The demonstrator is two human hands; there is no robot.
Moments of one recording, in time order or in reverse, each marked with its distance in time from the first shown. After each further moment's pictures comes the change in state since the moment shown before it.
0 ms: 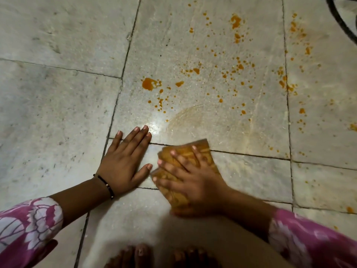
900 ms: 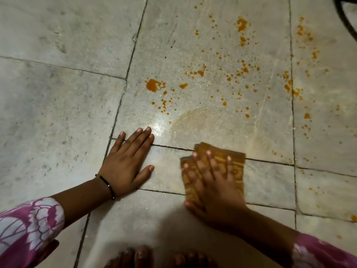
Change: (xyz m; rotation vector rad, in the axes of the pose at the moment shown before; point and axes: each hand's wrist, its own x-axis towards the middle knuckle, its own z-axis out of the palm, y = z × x) left_hand 0.001 0.000 -0.001 -0.007 0.004 -0.006; right_hand -0.030 -0.010 0.013 0.018 0.054 0.402
